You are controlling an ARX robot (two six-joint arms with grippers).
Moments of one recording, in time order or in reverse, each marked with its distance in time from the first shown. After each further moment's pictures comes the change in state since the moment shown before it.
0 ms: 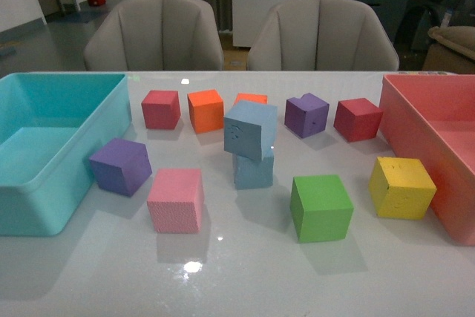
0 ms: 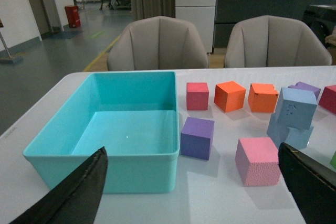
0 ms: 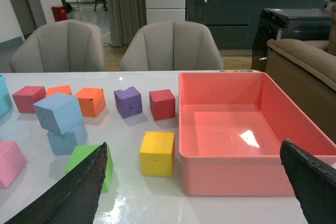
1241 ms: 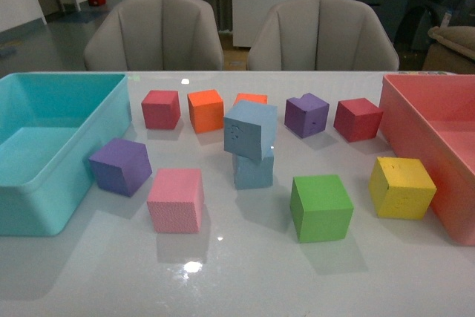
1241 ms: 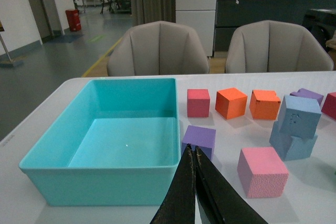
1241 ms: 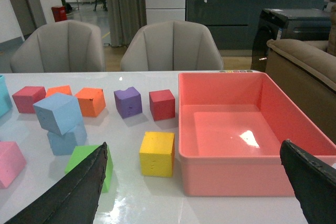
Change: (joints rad) left arm -0.001 0.217 -0.001 0.233 0.000 0.000; right arm 0.000 0.000 0.000 0.000 0.000 0.000
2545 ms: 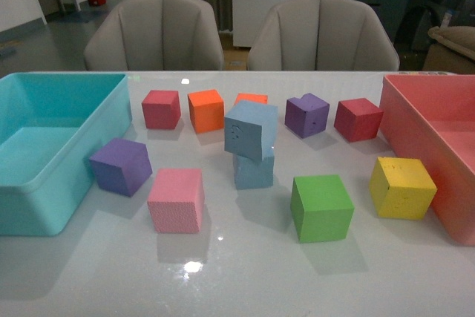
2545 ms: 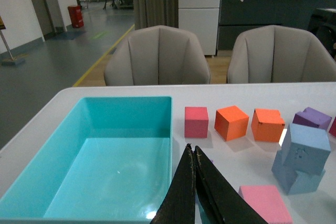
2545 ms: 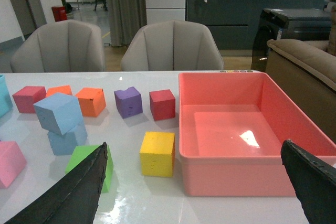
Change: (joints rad) left arm -0.170 0.598 0.220 0.376 -0.180 0.000; right arm 0.000 0.000 0.000 0.000 0.000 0.000
